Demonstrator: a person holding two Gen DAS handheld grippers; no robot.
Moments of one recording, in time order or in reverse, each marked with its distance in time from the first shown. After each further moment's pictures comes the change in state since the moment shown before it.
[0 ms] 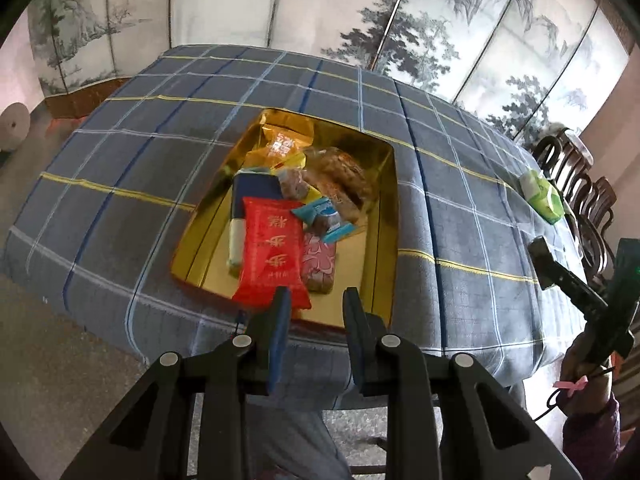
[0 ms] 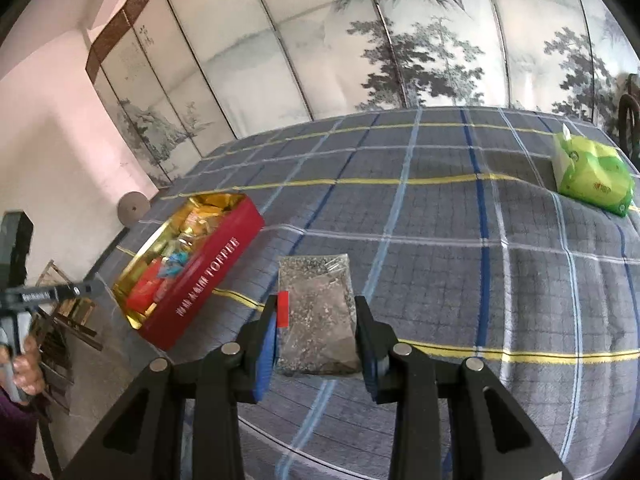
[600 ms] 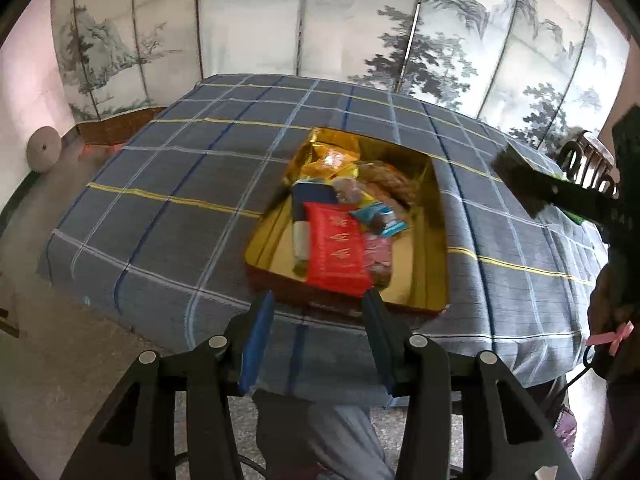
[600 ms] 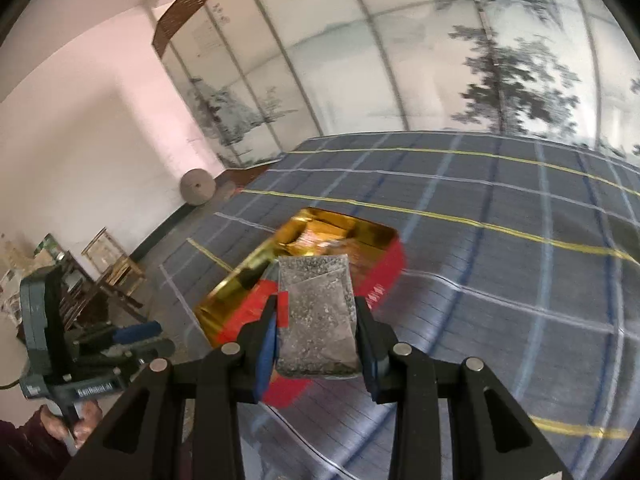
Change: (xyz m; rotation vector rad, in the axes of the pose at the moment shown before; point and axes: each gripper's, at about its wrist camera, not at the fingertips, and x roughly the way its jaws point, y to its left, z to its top) left arm -0.020 0.029 -0.028 0.028 -0.119 0.133; right arm 0.053 0.127 0.052 -0.147 0.044 0.228
